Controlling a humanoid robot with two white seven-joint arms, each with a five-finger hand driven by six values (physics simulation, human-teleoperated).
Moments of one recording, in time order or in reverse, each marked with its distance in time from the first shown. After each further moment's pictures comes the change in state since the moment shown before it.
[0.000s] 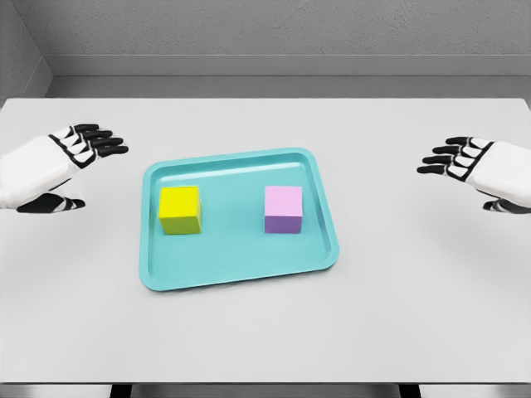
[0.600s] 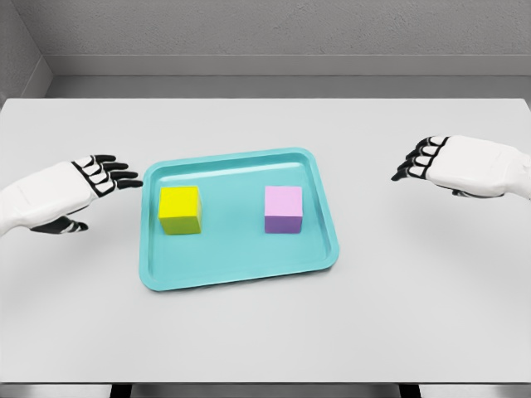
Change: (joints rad) left arm -0.012 0.001 -0.031 -0.007 -0.078 -0.002 -0.114; right arm -0.199 0.230 0.021 -0.022 0.125 -0.001 0.403
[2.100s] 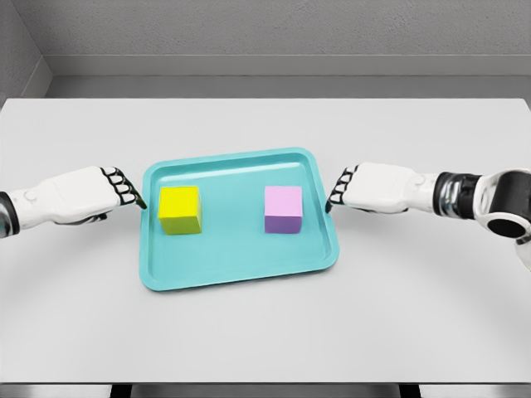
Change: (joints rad) left arm -0.229 -0.060 -0.230 0.110 -0.194 0.000 -0.076; right arm -0.135 0.263 0.231 0.115 0.131 0.000 0.030
